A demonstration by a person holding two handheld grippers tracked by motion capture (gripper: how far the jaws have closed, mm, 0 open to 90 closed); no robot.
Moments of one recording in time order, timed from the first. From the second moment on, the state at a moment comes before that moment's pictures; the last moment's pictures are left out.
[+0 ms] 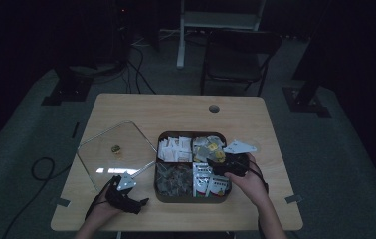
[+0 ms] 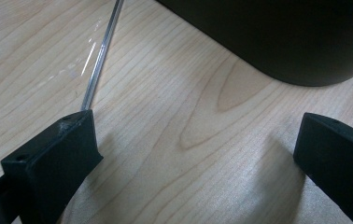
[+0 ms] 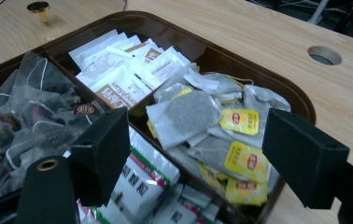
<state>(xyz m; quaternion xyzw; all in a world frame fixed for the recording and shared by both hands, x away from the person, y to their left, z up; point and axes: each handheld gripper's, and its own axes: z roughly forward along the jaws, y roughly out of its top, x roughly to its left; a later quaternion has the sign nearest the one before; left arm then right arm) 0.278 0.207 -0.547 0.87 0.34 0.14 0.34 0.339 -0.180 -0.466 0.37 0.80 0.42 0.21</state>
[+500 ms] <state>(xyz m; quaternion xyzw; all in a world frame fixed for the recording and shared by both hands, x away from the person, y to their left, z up) 0.278 0.207 -0.547 0.87 0.34 0.14 0.34 0.371 -0.166 -0.474 0.35 0.82 0.41 0.20</state>
